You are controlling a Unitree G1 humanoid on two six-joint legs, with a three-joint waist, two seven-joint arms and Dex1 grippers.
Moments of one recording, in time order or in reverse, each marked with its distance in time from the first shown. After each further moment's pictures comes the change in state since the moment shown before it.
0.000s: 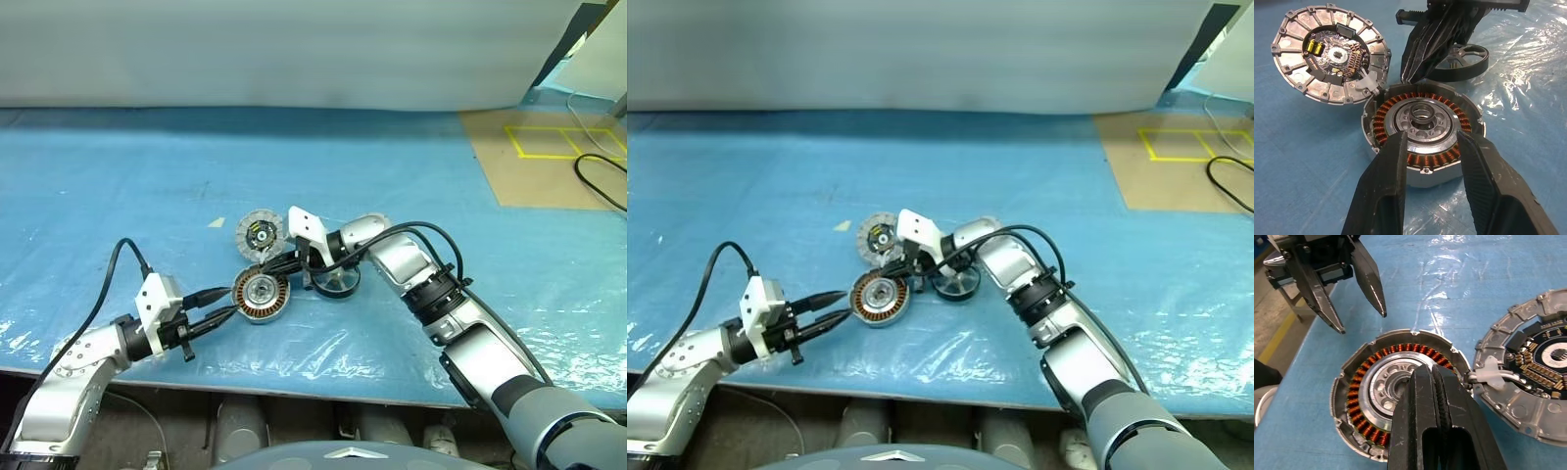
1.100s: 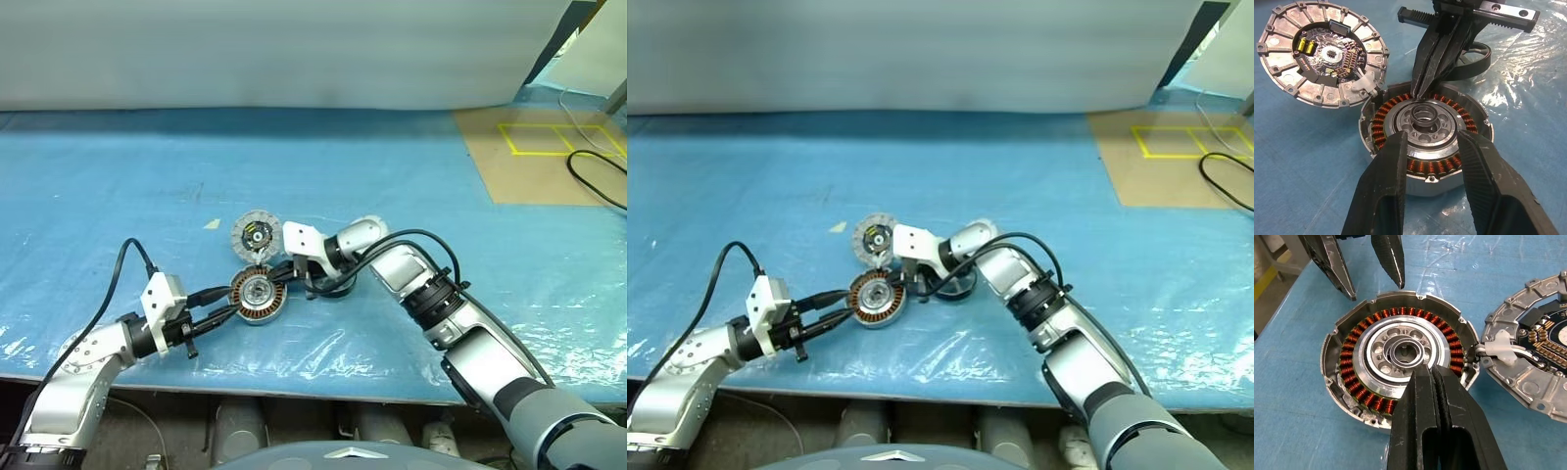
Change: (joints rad) left arm -0.019 -0.013 -0.023 0.056 0.021 -0.036 -0.006; right arm 0.017 0.002 0.048 0.009 -0.139 -0.114 0.024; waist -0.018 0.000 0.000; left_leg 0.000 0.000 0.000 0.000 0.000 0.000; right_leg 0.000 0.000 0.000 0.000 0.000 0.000
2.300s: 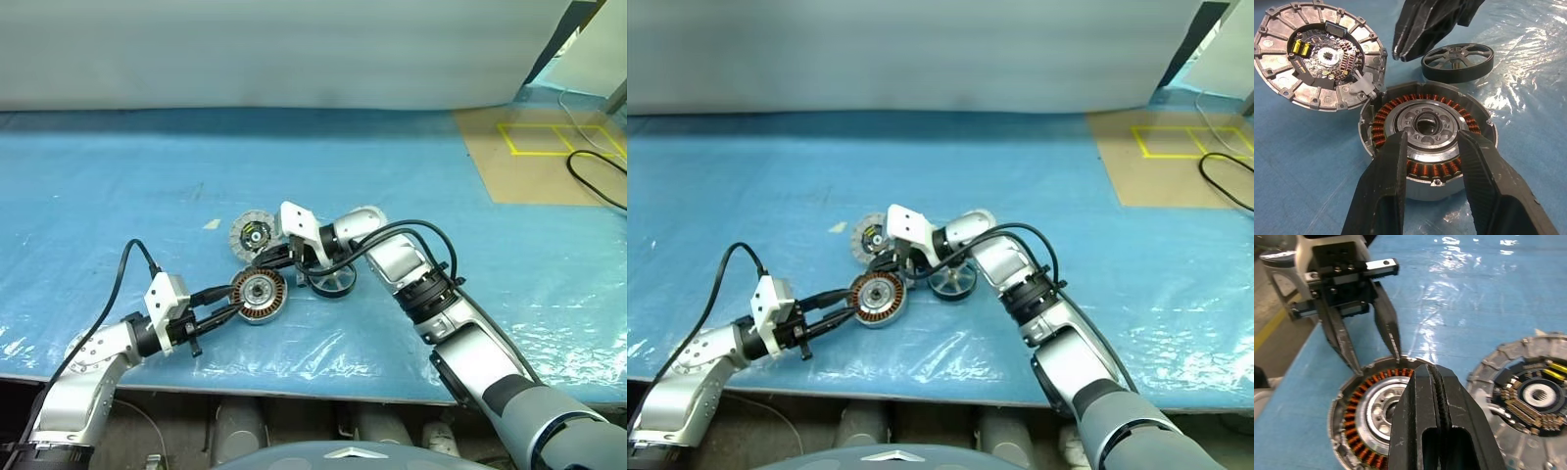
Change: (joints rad) left arm -0.017 -0.026 -0.008 0.031 0.013 -0.022 -0.005; right arm -0.027 0.058 -0.081 -0.024 0.085 0.055 0.049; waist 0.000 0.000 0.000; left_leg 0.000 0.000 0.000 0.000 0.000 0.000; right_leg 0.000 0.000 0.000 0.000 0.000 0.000
